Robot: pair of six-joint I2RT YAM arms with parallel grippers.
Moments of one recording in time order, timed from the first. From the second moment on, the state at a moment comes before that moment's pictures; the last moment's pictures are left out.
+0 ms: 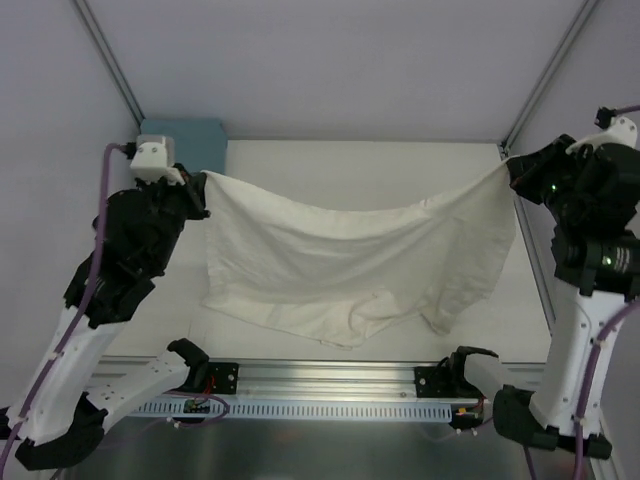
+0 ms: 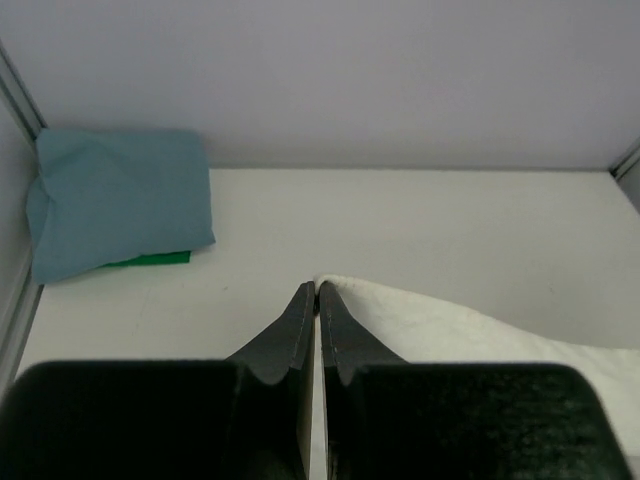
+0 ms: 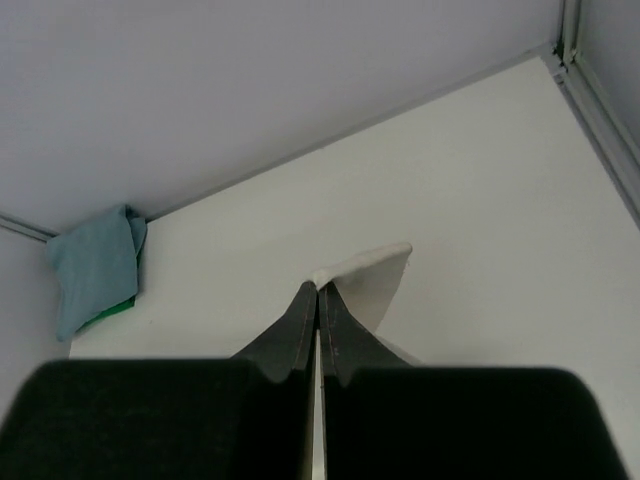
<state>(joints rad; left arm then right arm) -0.58 0.79 1.32 -0.56 -0.47 -0.15 -0.12 1.02 1.74 -0.93 -0.10 0.43</state>
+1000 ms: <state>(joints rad) -0.31 1.09 2.03 -0.71 -0.03 -0.23 -0.25 1.23 2.34 -0.92 -0.41 0.58</state>
